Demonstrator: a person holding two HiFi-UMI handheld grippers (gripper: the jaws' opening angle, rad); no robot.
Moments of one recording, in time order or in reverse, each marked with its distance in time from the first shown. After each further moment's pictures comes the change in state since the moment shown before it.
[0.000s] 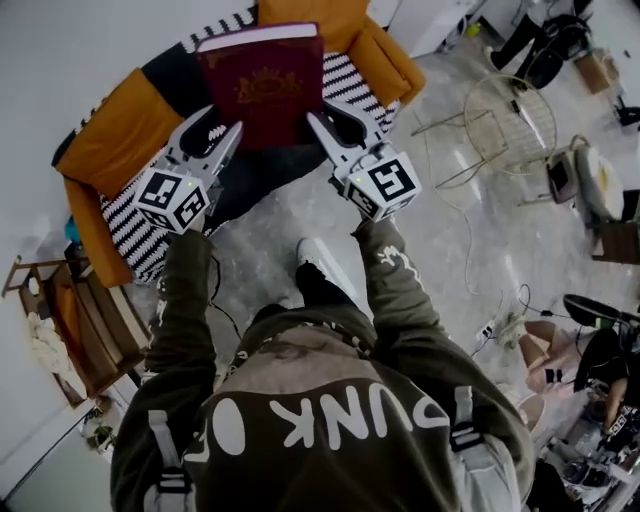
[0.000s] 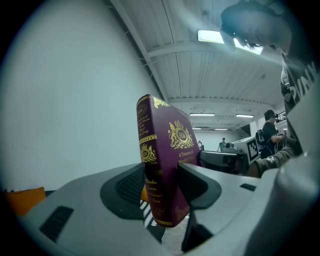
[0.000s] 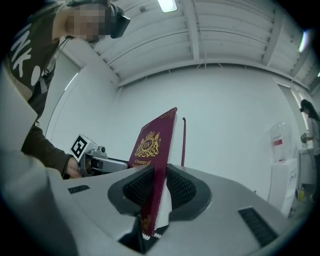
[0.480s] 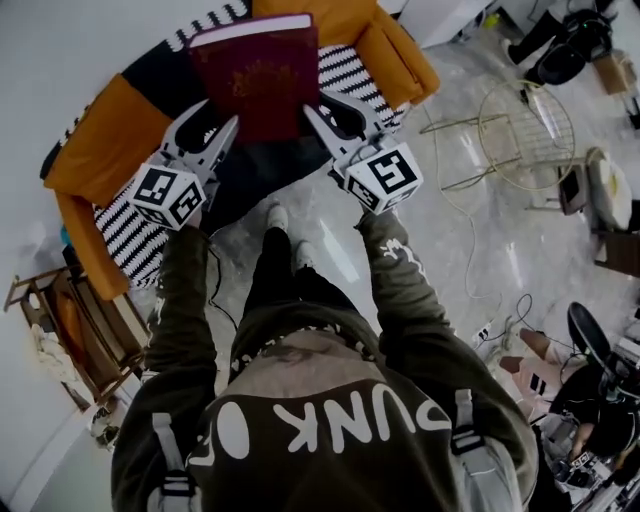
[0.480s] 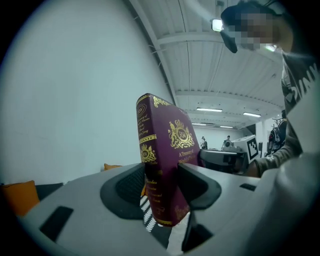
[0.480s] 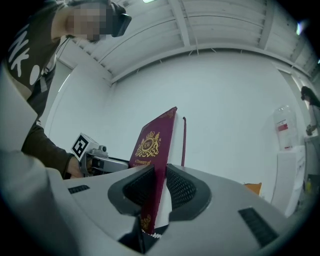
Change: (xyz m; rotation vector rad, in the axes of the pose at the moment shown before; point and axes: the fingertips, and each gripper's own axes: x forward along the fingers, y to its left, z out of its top) left arm 0.110 0.071 -0.046 -0.056 0.080 0.028; right arm 0.063 -0.111 -0.060 0.062 0.058 0.037
